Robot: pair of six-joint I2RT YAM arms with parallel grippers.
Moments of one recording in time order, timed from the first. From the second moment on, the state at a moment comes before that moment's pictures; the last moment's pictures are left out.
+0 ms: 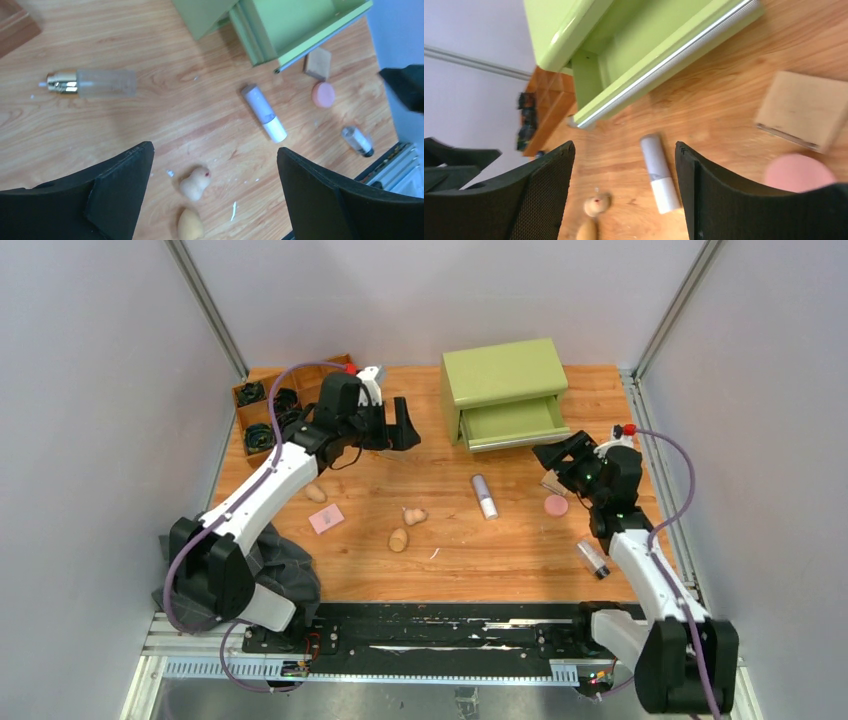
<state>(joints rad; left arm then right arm) -0.42 1.48 1.28 -0.37 0.26 -0.38 0.01 1.05 0.52 0.27 -0.32 0.85</state>
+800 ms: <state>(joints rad) -0.78 1.31 1.00 -0.65 -0.03 -0.34 0.19 0.77 0.57 -0.44 -0.09 0.48</state>
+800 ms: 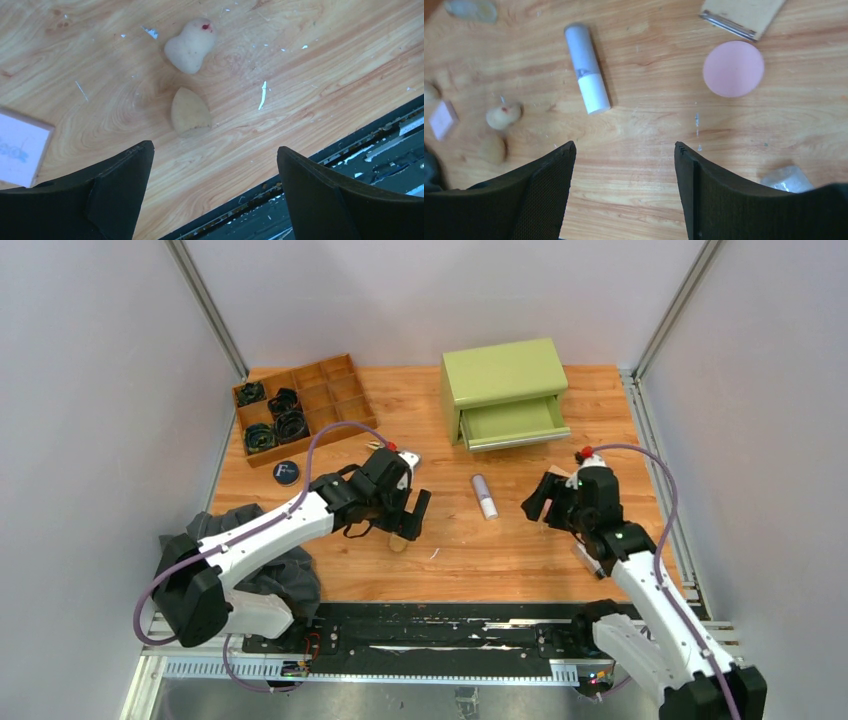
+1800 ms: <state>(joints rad) -0.78 1.18 0.87 -0.59 -0.11 -0.46 0.58 1.64 0.86 -0.17 0.13 0.25</state>
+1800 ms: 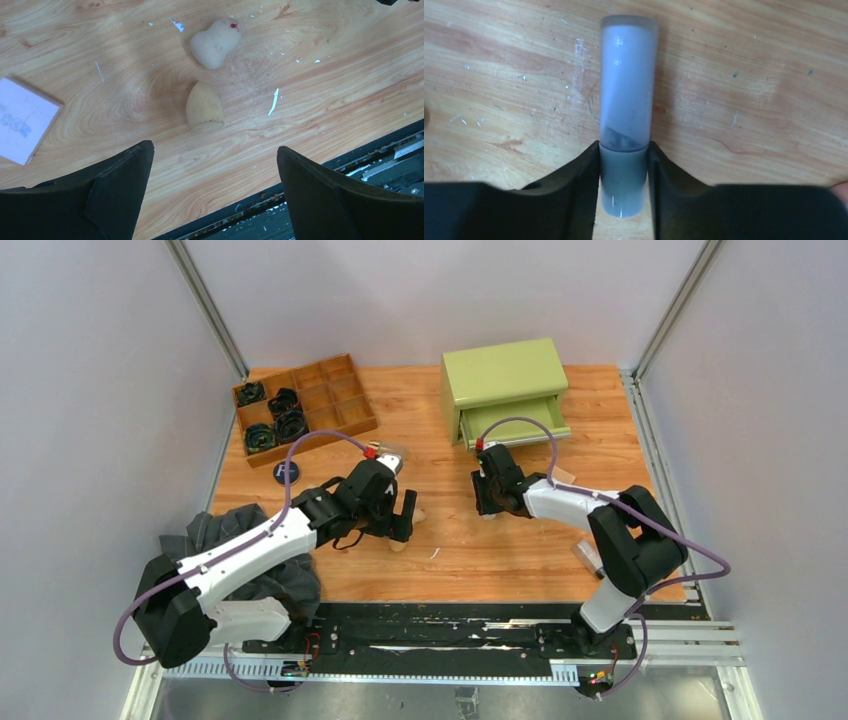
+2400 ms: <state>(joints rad) -0.64 1.12 0.92 -0.62 -0.16 -0.43 0.69 1.23 0.83 -0.41 -0.06 0.12</state>
